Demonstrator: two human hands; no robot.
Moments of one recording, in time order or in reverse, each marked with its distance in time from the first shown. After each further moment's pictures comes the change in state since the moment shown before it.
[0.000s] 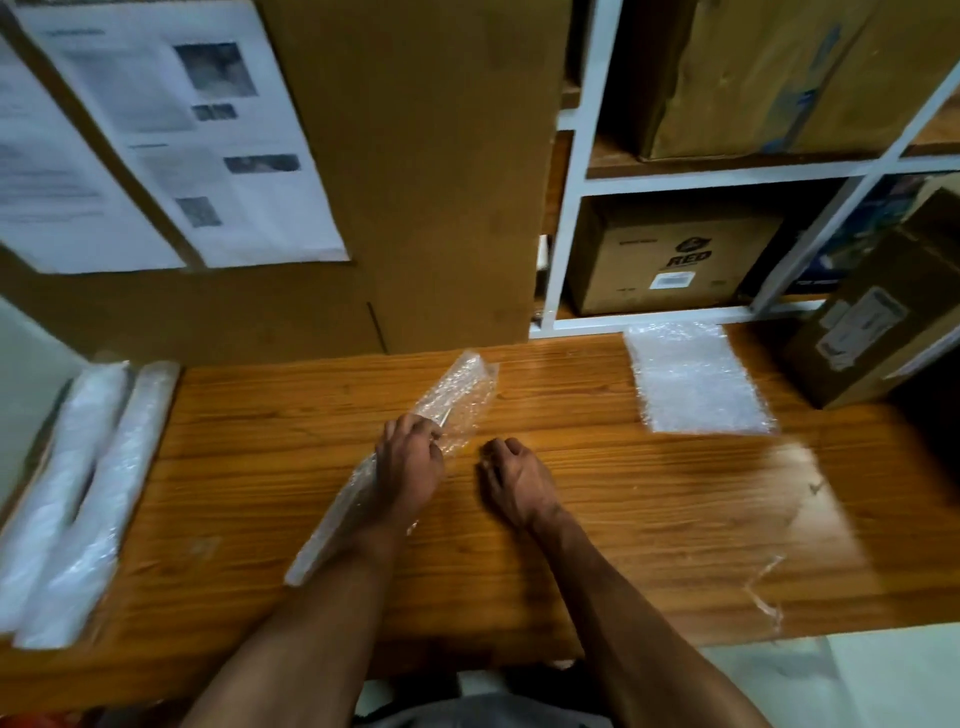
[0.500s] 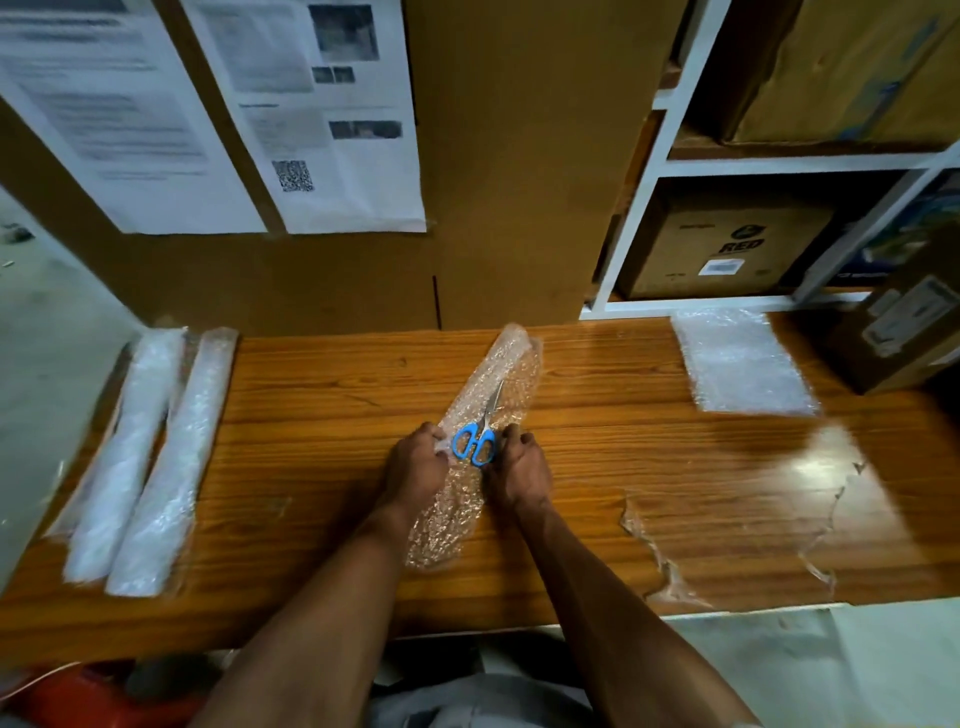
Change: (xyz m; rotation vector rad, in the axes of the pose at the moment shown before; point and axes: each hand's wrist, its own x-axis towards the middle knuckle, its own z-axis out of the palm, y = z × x) left_hand -0.029 -0.097 -0.028 -0.210 -0.222 -0.253; right_hand -0.002 -0.095 0.076 0.006 0.018 0.338
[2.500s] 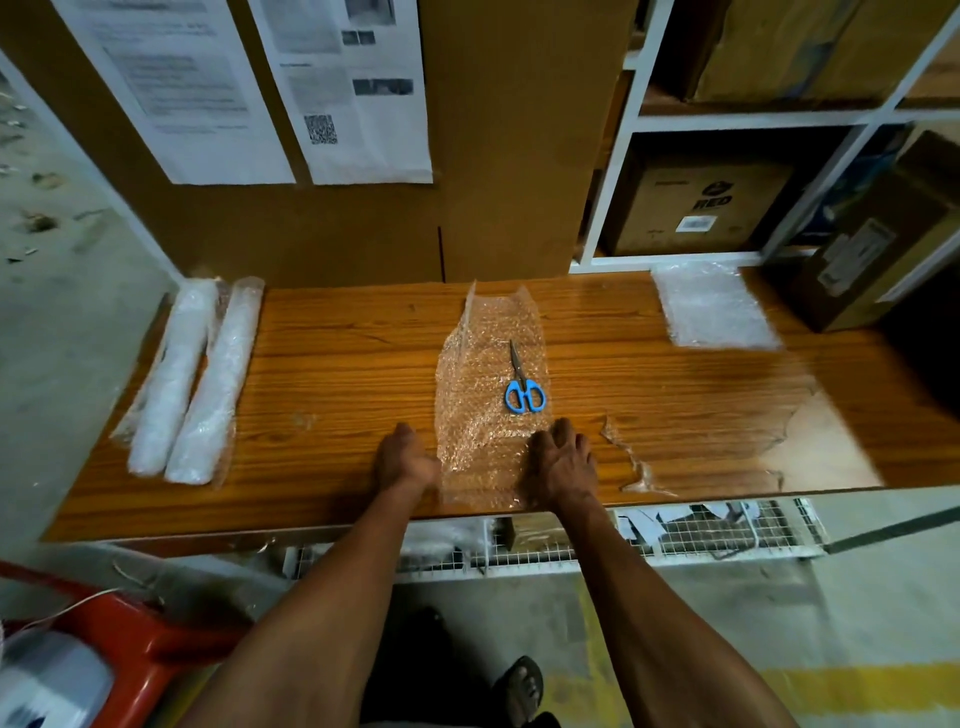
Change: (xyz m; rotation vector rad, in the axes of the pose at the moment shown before) left_hand -0.138 -0.029 -0.015 0.042 -0.086 -0.273; right_hand -0.140 0.068 -0.015 -0.401 -0.083 0.045
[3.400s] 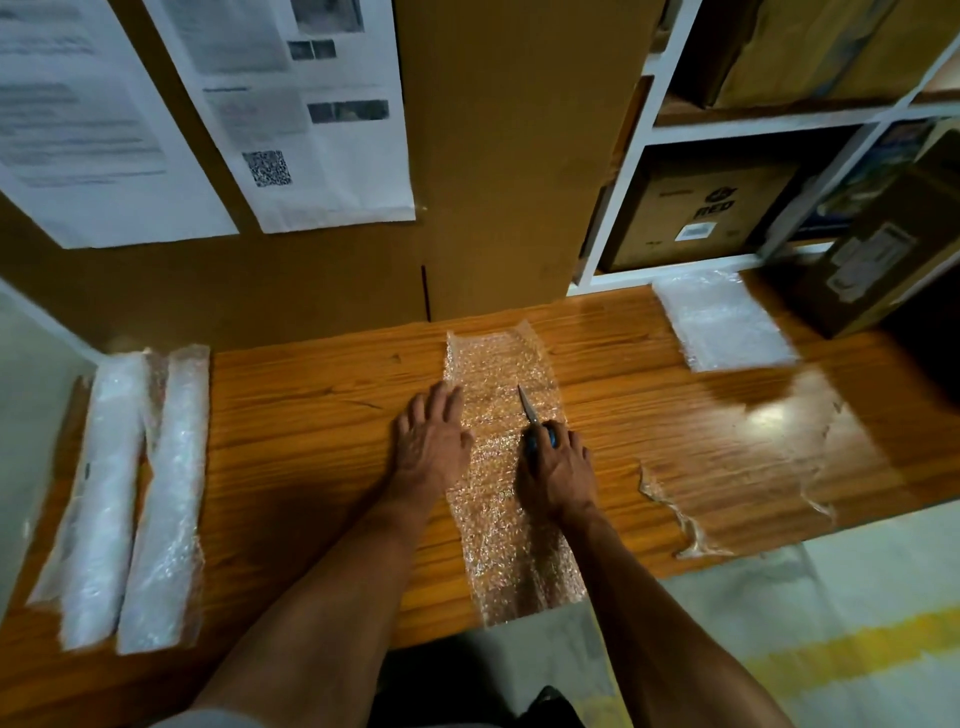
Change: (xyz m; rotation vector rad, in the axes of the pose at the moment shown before) left_hand 0.137 0.078 -0.031 0.574 -0.008 0.616; right_hand 0.115 -0.053 -0.006 0.068 0.110 0.023
